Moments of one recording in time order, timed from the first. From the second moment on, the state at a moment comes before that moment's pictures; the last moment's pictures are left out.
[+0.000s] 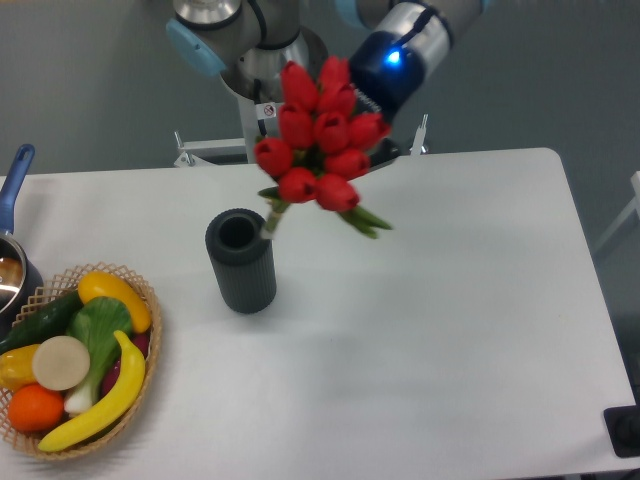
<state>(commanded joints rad) 2.82 -1.62 -1.74 -0.73 0.42 0.82</state>
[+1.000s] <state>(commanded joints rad) 2.81 -1.75 -1.81 -0.73 1.08 1.31</state>
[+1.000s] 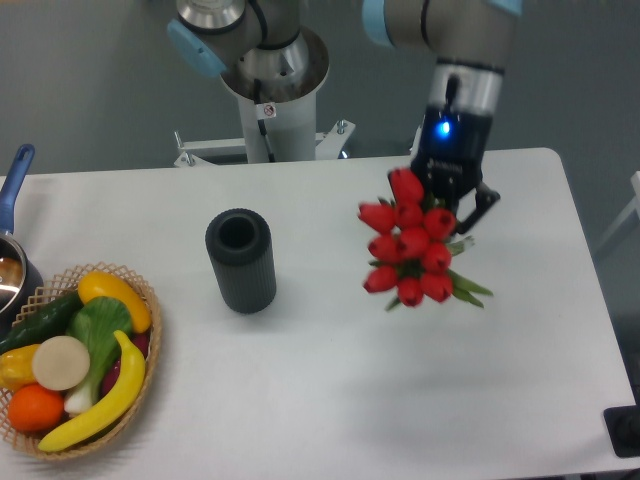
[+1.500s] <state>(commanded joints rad) 2.70 -1.89 -1.73 -0.75 1.50 1.33</state>
